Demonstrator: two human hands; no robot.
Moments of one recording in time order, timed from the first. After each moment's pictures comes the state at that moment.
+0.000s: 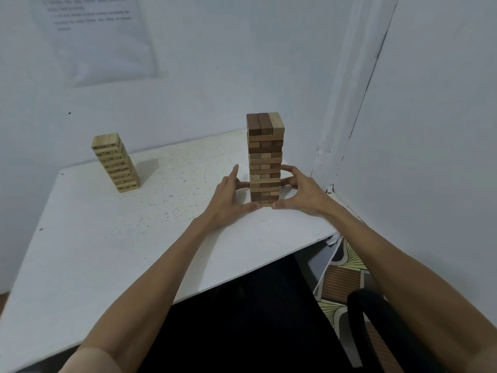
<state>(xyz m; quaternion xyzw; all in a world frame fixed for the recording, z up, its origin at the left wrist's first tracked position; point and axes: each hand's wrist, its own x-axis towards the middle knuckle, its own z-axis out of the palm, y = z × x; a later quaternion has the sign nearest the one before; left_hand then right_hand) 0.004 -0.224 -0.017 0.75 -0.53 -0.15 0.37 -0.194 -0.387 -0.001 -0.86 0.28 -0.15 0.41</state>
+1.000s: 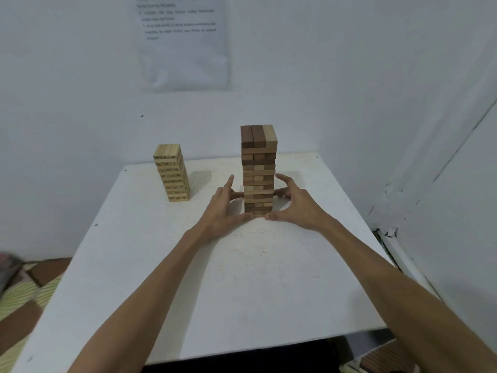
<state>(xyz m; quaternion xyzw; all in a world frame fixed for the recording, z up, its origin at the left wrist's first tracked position) 0.125 -0.179 -0.013 0.82 -0.39 -0.15 0.39 -0.023 -0.379 0.010 -0.88 0.15 -0.09 0.43</state>
